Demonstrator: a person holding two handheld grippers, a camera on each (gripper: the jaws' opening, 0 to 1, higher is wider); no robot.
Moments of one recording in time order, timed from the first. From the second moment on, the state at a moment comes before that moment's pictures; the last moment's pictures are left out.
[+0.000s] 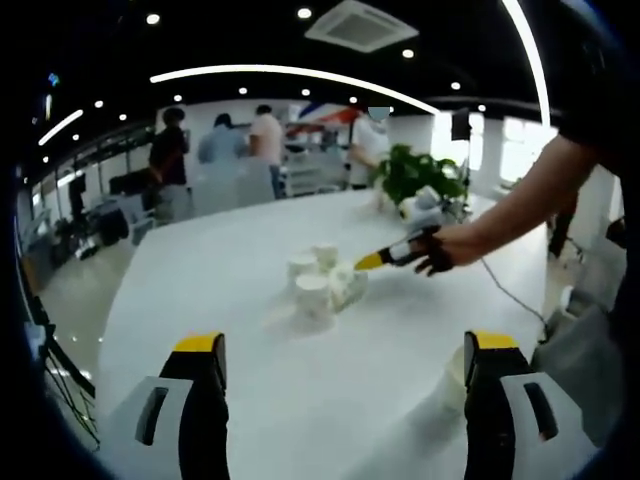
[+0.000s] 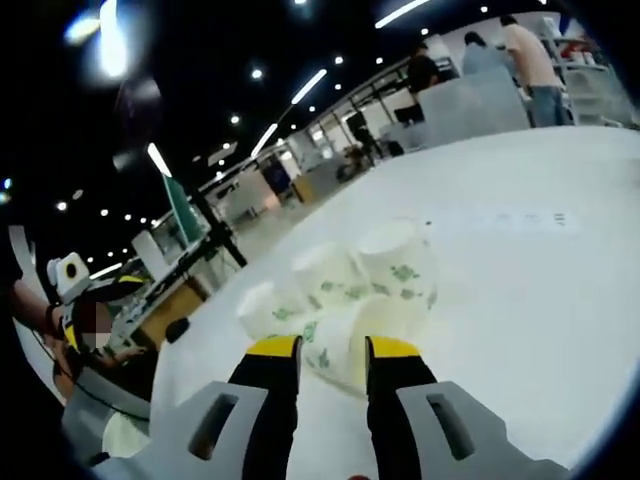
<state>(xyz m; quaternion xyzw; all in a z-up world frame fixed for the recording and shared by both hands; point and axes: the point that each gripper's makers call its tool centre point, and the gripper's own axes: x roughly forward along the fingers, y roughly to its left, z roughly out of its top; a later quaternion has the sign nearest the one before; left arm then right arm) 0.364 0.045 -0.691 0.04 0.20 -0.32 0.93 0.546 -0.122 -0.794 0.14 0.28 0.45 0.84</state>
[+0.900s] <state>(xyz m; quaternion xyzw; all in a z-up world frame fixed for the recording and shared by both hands) 0.359 0.044 -0.699 0.03 0.21 -0.31 0.93 0.525 -0.121 -0.787 0.13 0.27 0.49 0.82</state>
